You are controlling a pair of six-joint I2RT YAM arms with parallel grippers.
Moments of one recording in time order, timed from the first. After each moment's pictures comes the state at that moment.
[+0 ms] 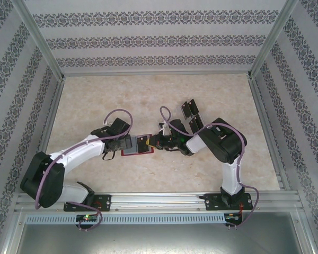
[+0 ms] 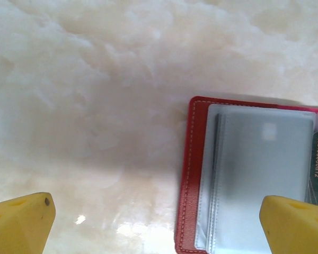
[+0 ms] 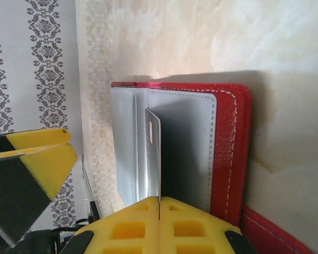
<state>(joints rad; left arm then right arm) -0.51 1.37 0.77 -0.62 -0.27 -0.71 0.64 2.00 0.73 0.72 -0.69 1.08</state>
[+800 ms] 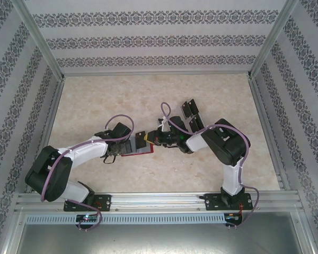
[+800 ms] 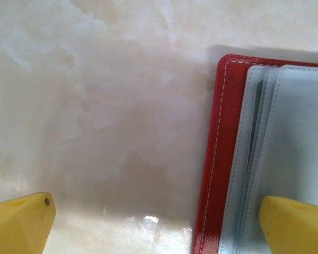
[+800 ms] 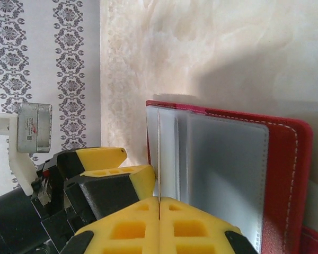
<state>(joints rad) -0.51 1.43 0.70 -0.57 -0.26 -0.74 0.65 1.95 0.76 0.71 -0.67 1.12</state>
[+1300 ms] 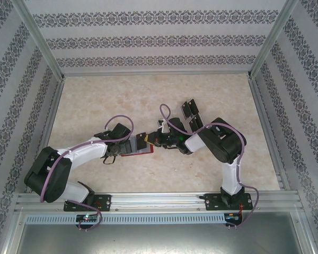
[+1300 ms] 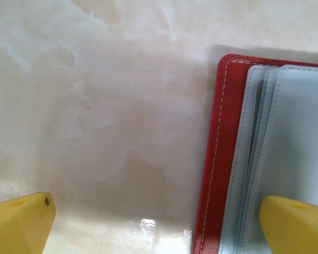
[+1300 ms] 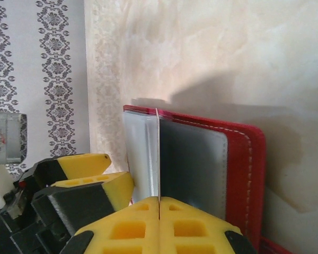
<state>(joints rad) -0.51 1.42 0.68 -0.55 -0.26 -0.74 0.65 2.01 0.77 0.74 -0.65 1.12</state>
